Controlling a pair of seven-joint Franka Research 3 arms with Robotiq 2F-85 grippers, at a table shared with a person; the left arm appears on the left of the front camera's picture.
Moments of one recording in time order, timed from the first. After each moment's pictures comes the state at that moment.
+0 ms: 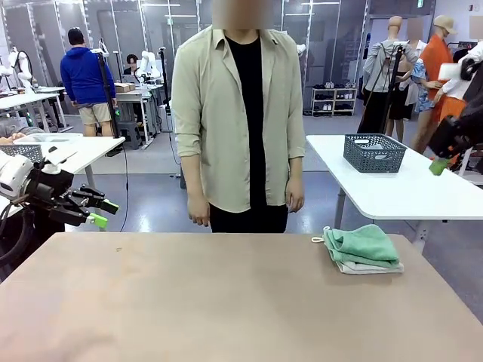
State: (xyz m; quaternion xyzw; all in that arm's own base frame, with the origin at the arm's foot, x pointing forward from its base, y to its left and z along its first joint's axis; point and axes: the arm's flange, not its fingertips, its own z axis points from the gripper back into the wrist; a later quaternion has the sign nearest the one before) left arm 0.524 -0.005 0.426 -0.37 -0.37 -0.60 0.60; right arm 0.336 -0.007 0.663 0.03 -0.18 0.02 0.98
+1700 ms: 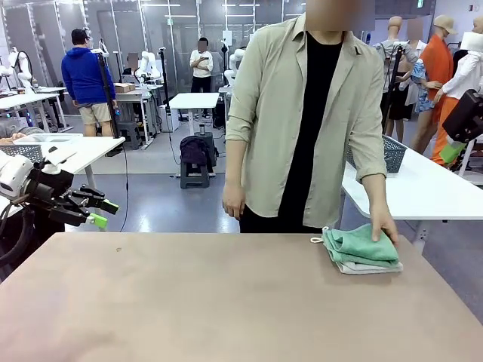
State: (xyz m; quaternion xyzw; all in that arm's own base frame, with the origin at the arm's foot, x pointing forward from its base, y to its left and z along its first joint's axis) left arm 0.524 -0.005 0.426 -0.37 -0.37 -0.60 0.60; right arm 0.292 0.004 0.686 0.05 -0.20 0.01 0.98
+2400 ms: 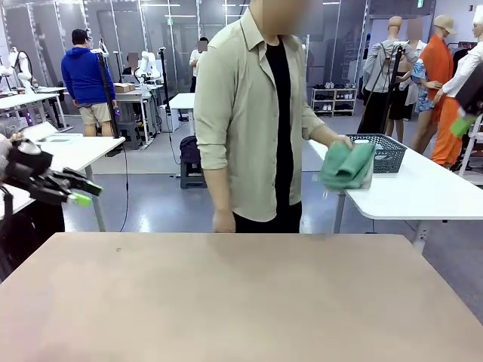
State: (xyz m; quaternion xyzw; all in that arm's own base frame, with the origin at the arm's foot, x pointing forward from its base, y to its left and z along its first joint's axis) left arm 0.518 0.036 0.486 -0.37 -0.39 -0.58 0.62; right arm 0.289 -0.011 0.730 0.06 -0.25 0.00 0.97
